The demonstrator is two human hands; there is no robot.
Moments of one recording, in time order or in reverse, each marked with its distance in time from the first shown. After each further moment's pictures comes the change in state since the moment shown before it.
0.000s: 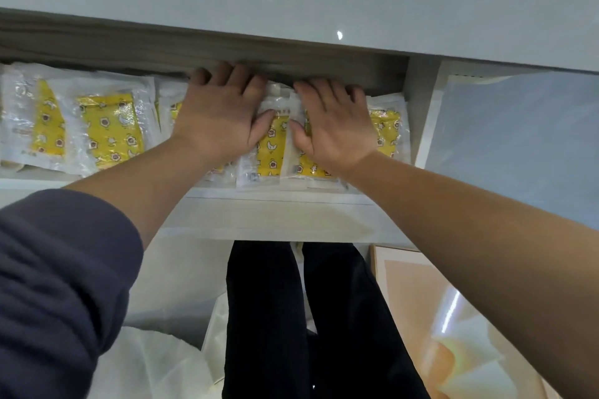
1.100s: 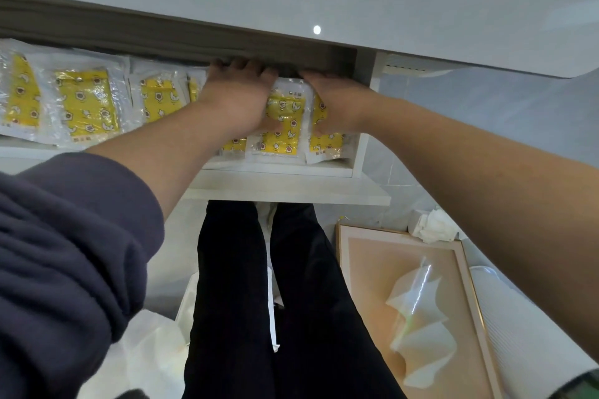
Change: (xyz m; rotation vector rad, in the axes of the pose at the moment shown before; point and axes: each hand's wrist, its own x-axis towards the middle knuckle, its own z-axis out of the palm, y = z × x) left_hand 0.017 0.064 -0.040 -0.066 -0.202 -0.002; right_hand -0.007 0.054 -0.074 0.103 -0.616 0.102
